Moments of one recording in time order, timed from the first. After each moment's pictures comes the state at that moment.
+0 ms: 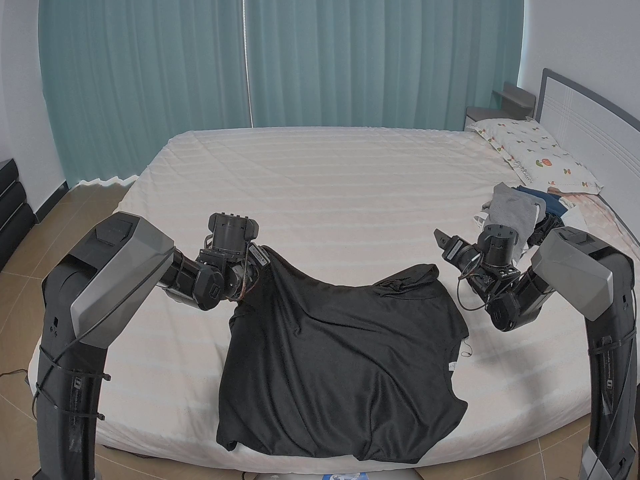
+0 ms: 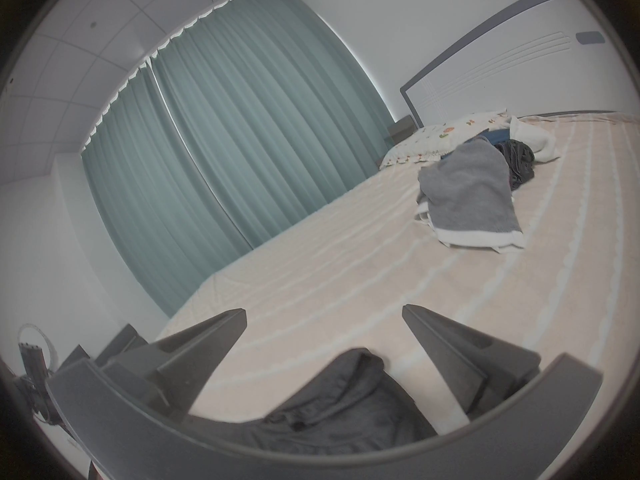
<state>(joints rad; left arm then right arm) -0.33 2.46 -1.52 -0.39 0.27 -0.88 0.19 2.49 -1.23 -1.14 -0.17 0.57</state>
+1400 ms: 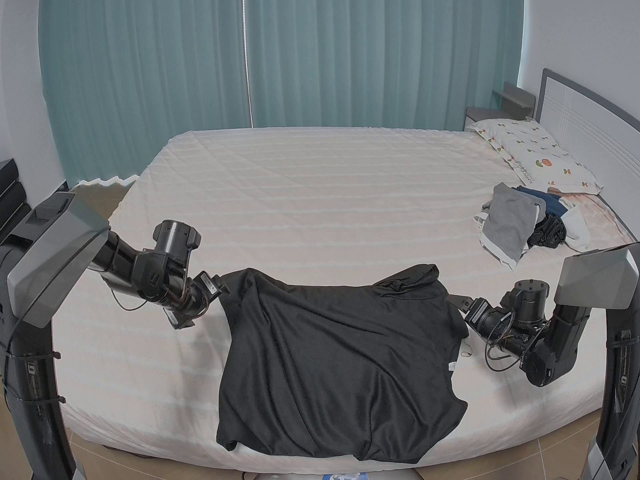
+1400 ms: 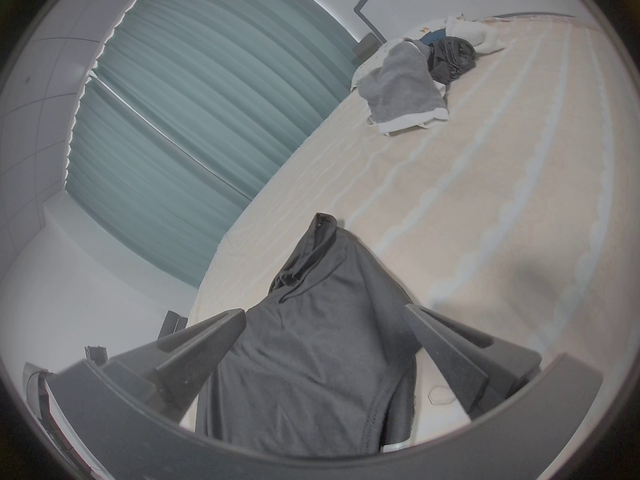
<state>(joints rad) -0.16 2.26 -1.28 -0.06 0.00 -0.86 0.16 2.38 -0.59 -1.40 0.10 0.80</state>
